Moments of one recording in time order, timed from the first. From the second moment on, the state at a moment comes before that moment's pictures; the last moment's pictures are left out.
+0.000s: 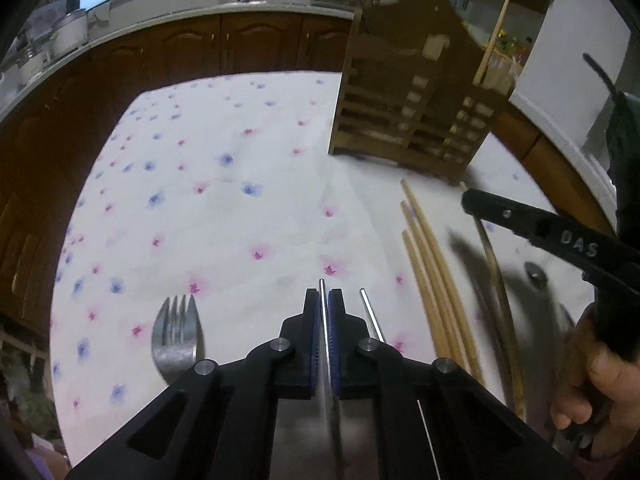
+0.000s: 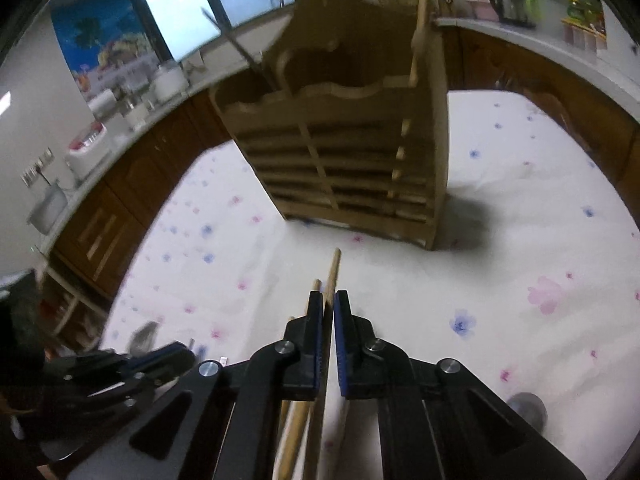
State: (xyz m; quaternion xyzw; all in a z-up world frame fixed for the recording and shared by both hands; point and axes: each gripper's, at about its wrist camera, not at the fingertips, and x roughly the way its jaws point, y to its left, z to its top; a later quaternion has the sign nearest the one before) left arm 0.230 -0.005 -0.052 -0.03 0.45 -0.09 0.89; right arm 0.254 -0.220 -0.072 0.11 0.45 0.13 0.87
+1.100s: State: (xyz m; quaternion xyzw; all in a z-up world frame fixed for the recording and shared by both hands) left arm 0.100 0.052 0.084 -0.08 0.28 -0.13 0.95; right arm 0.178 -0.231 0.074 0.14 0.28 0.15 0.94
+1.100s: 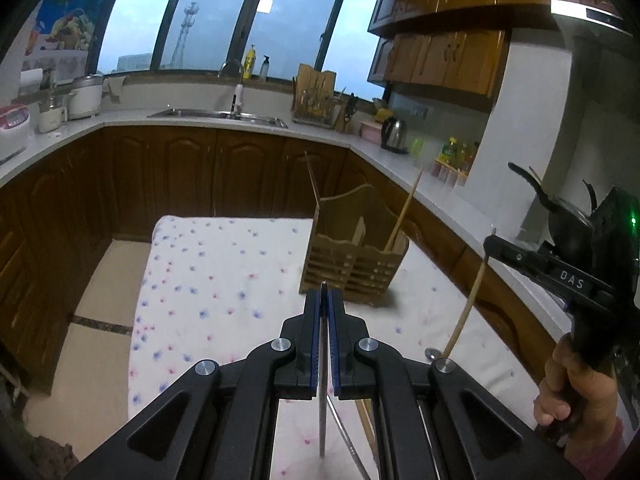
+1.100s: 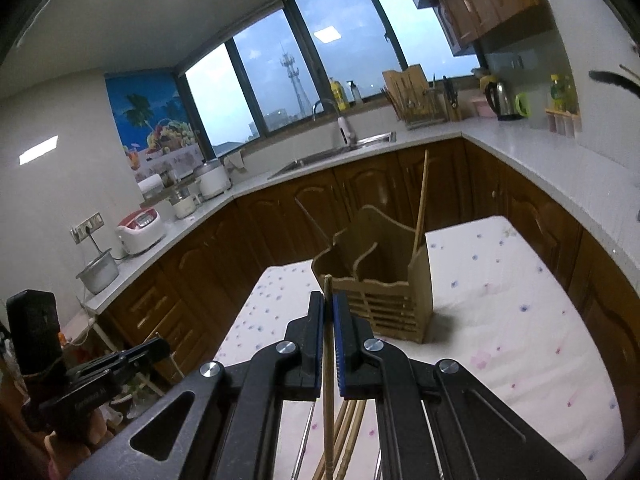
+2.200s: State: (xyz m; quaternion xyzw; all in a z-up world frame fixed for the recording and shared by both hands) left arm 0.196 0.033 0.142 -0.07 0.15 -0.14 0.98; right arm 0.251 -0.264 0.139 0.17 0.15 0.09 0.97
